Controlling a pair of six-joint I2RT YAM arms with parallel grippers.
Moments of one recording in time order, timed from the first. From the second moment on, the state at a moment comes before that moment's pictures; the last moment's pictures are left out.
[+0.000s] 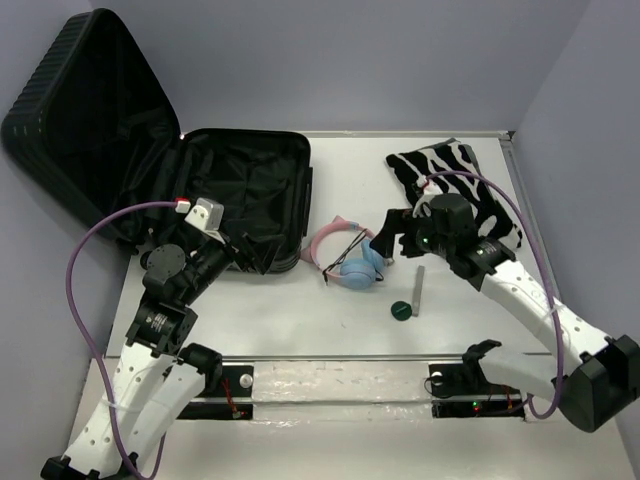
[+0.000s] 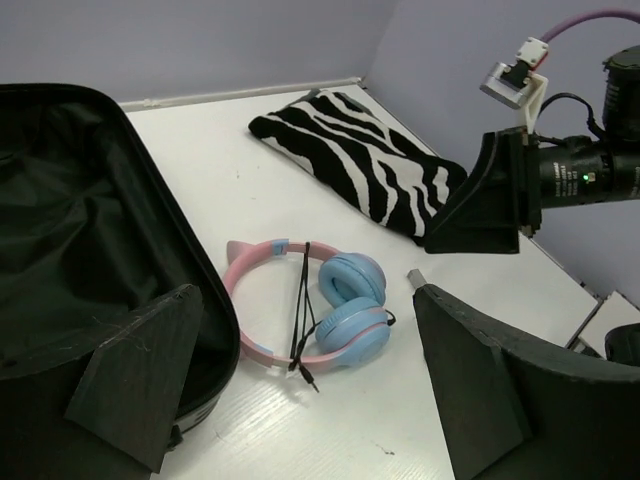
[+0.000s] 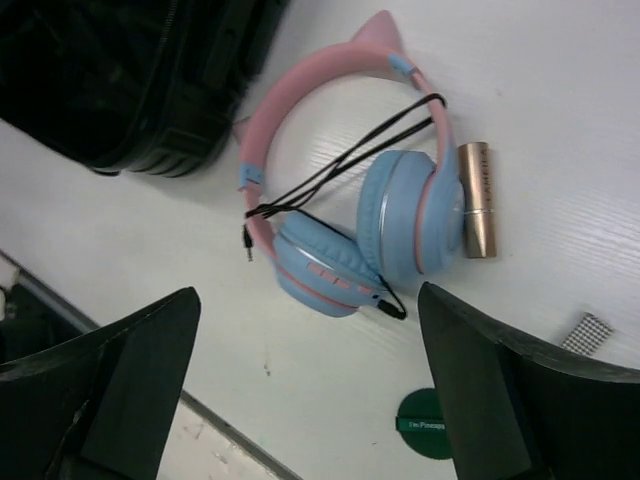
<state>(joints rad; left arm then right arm) -0.39 0.54 0.68 -0.11 0.30 -0.33 0.48 1.05 0.86 -0.36 -0.19 0.43</state>
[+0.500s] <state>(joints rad) -0.38 0.54 0.68 -0.12 0.32 -0.31 0.59 1.44 0.99 -0.36 0.10 0.40</state>
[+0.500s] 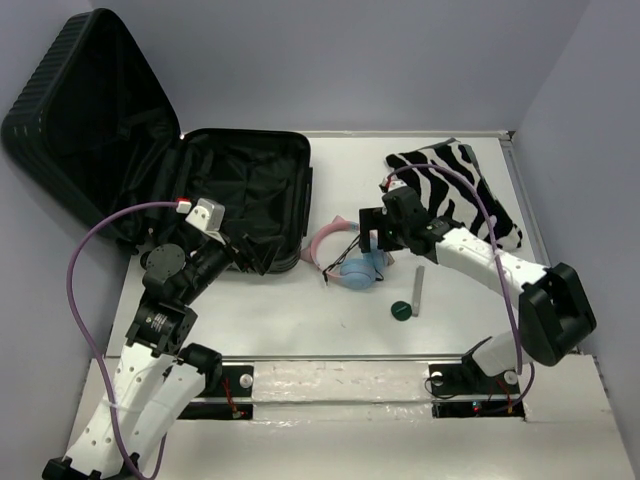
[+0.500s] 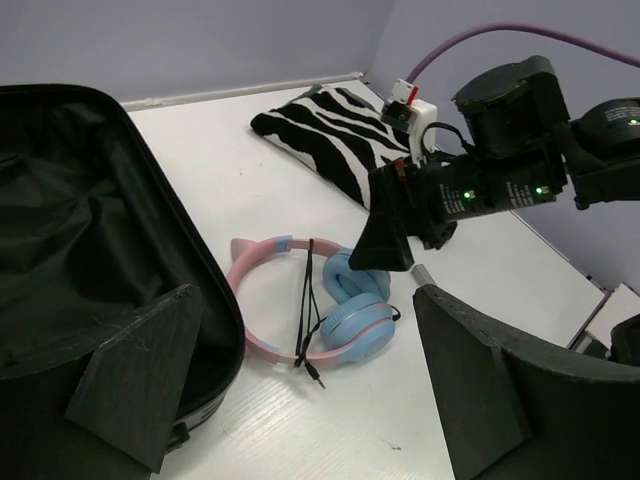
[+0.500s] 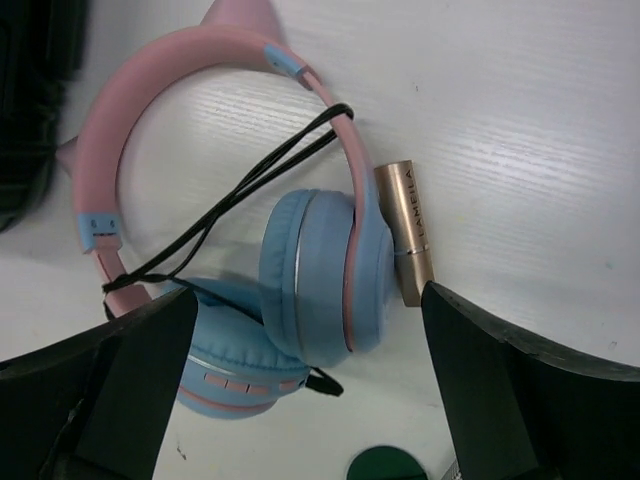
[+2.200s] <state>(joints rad) -0.36 0.52 0.68 -0.14 0.27 -0.31 0.64 1.48 1.43 -0.41 0.09 0.40</state>
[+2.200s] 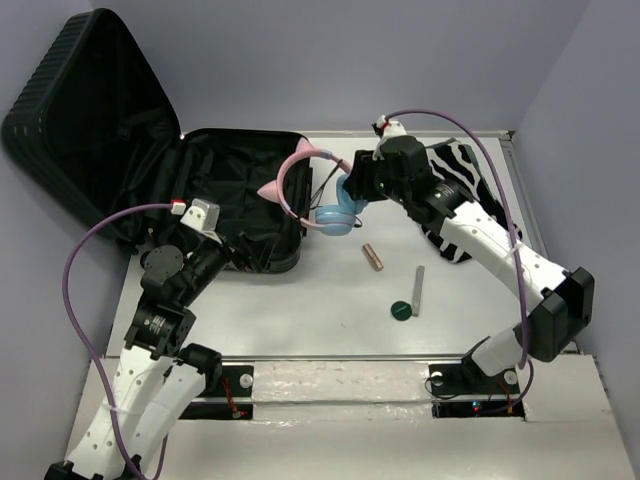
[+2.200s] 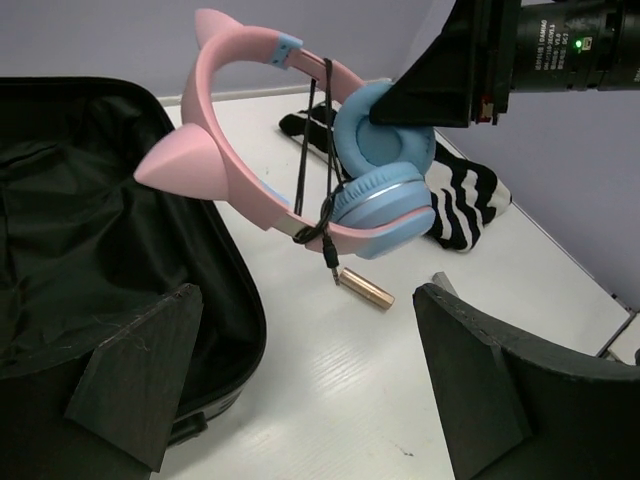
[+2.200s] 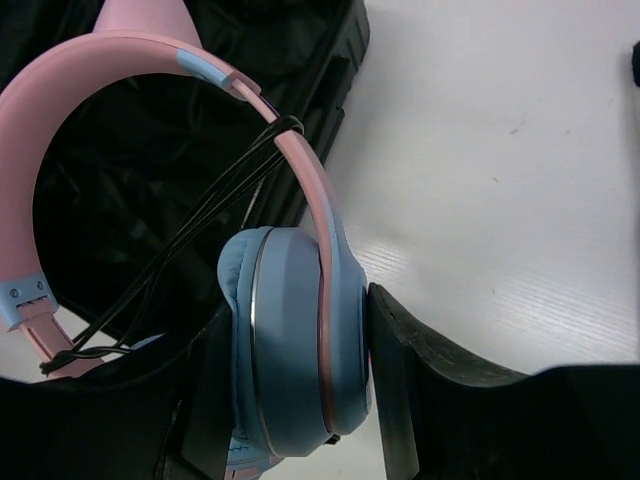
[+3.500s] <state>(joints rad) -0.34 0.51 0.68 -0.15 0.19 -0.33 0.51 1.61 1.03 -0.34 0.09 0.30</state>
